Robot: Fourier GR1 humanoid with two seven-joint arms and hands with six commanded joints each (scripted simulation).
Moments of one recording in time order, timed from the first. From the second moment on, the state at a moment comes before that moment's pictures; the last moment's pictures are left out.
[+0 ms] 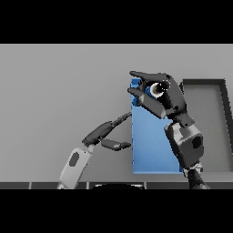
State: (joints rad) left arm -0.19 -0.06 -0.35 -1.59 -0.21 -0.44 0.12; right arm -0.81 -0.19 0.06 -1.99 -0.31 -0.12 0.61
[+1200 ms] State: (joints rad) left arm -0.14 -0.04 -0.37 -1.63 -0.20 -0.44 0.11; right arm 0.07 -0.54 0.14 -2.09 -0.40 -0.58 0.61
